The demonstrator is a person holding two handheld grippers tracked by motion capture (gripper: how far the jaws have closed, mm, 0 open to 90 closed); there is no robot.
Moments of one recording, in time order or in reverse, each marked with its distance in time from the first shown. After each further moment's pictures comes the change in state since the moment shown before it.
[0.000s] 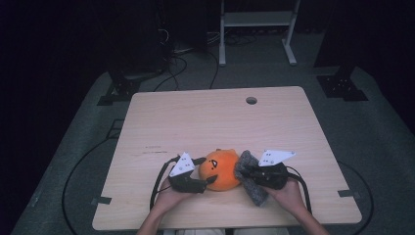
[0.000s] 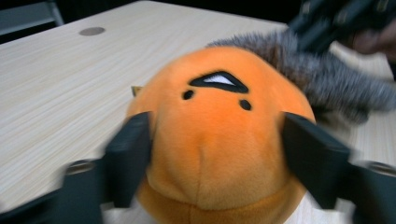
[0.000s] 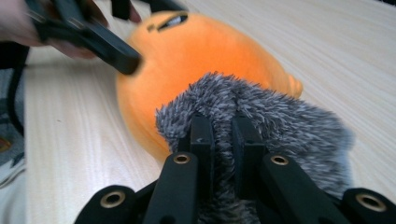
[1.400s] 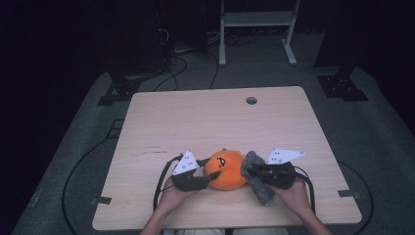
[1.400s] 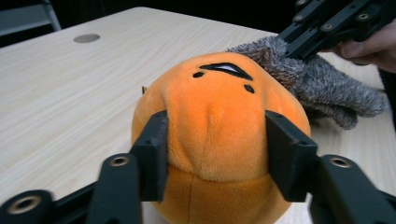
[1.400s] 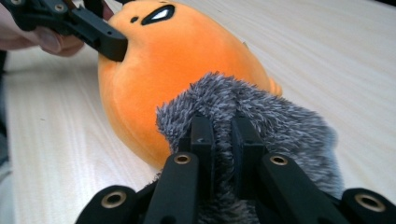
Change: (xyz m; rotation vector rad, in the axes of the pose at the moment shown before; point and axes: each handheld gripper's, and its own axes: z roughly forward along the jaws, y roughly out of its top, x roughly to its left) left arm -0.006 0.009 0.006 -0.012 -0.035 0.004; right arm -0.008 -0.008 -0.016 -0.005 -0.045 0.051
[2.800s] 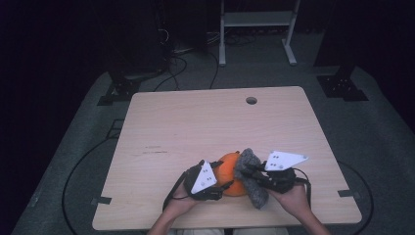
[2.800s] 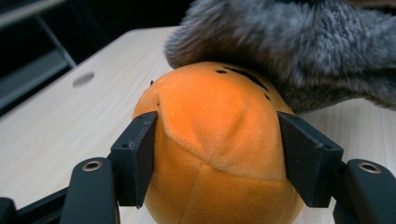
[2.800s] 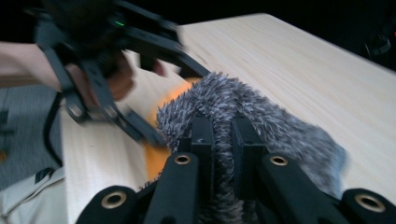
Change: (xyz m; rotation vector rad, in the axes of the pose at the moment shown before) left arm -0.048 0.017 0.016 0.015 0.061 0.323; right arm 0.036 0.033 -0.020 -0.102 0.049 -0.151
